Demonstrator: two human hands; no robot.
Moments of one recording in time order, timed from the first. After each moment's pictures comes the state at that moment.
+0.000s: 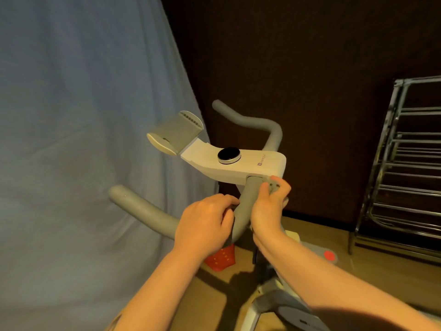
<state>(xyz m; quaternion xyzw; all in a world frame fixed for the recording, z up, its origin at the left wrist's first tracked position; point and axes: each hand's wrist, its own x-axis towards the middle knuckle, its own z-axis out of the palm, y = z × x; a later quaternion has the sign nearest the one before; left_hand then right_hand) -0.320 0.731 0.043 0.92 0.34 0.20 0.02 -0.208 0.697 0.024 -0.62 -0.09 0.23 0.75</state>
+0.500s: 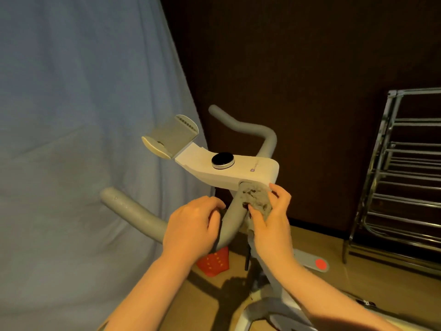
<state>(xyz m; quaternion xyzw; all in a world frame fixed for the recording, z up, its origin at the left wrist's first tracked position) -0.321 0.731 0.036 0.89 0.35 0.28 0.02 -0.190 0.656 -0.010 -0.63 -0.38 0.15 0.66</state>
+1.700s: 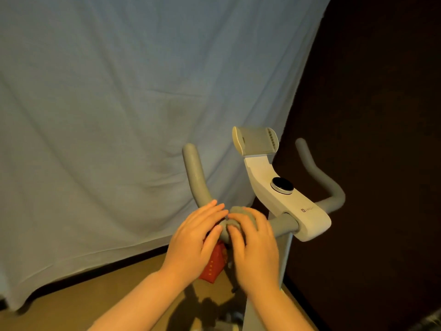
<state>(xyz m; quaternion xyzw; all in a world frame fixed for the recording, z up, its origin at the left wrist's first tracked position) -0.352 0.667 -0.023 0.72 0.45 0.52 0.09 -0.204 0.663 -0.001 -0.53 -0.74 0.00 0.41</state>
